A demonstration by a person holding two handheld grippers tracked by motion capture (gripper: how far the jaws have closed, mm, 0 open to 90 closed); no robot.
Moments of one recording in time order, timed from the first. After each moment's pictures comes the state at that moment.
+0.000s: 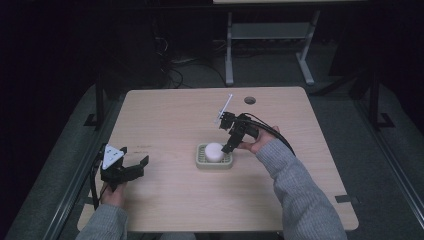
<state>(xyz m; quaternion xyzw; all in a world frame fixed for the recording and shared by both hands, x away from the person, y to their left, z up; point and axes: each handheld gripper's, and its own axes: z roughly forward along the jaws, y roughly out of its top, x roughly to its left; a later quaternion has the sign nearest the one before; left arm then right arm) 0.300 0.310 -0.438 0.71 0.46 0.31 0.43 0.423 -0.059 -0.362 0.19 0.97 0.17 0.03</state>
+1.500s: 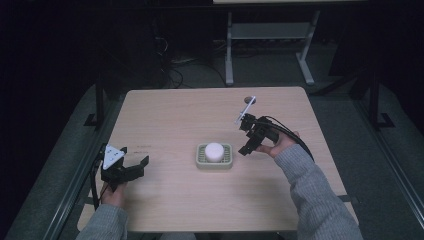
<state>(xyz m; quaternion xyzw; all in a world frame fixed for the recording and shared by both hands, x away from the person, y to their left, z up) 0.300 0.309 -0.438 0.71 0.46 0.32 0.43 0.413 -0.112 -0.365 0.24 0.95 0.18 0.03</state>
